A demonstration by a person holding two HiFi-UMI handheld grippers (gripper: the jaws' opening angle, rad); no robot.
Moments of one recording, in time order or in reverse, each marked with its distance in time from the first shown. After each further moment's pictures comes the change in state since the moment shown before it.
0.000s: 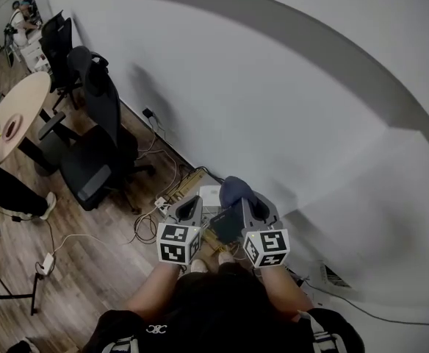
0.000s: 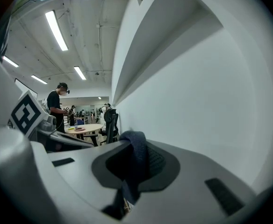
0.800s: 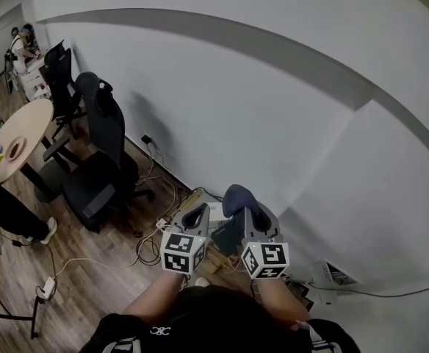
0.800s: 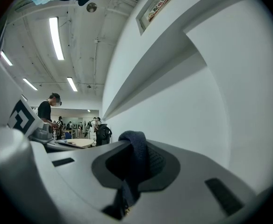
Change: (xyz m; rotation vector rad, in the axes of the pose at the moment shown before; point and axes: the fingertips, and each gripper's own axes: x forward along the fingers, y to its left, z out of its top) left arm -0.071 -0.045 0.029 0.104 -0.149 -0.118; right arm -0.079 0.039 0.044 0.049 -0.190 -0.142
